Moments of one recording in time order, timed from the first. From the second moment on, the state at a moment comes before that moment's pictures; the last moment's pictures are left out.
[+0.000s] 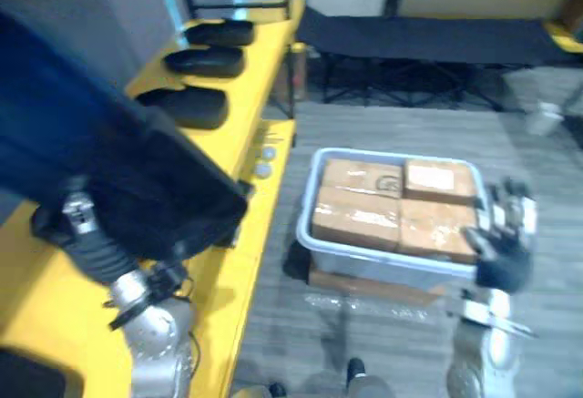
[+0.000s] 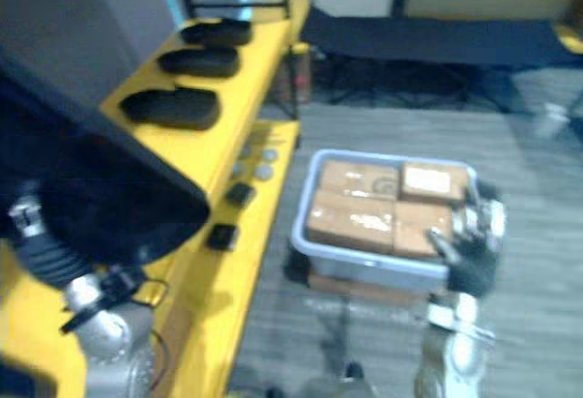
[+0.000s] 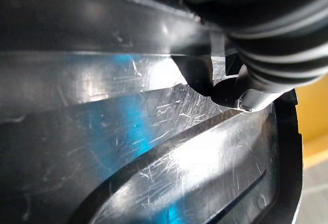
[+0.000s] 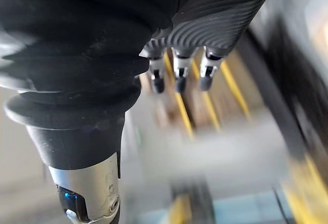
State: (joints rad) left arm 0.24 0.07 0.17 -0.56 -0.06 -0.45 0.67; right arm 0.12 -0.15 0.05 -0.25 0.46 -0.48 -0.01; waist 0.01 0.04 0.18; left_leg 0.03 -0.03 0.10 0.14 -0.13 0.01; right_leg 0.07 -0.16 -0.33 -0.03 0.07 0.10
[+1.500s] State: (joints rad) left arm 0.17 0.14 0.38 -0.58 0.05 -0.52 0.56; right arm -0.10 -0.26 0.00 -0.15 0.22 -0.48 0.09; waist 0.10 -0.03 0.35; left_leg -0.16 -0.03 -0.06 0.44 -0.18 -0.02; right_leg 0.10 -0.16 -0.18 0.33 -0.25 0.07
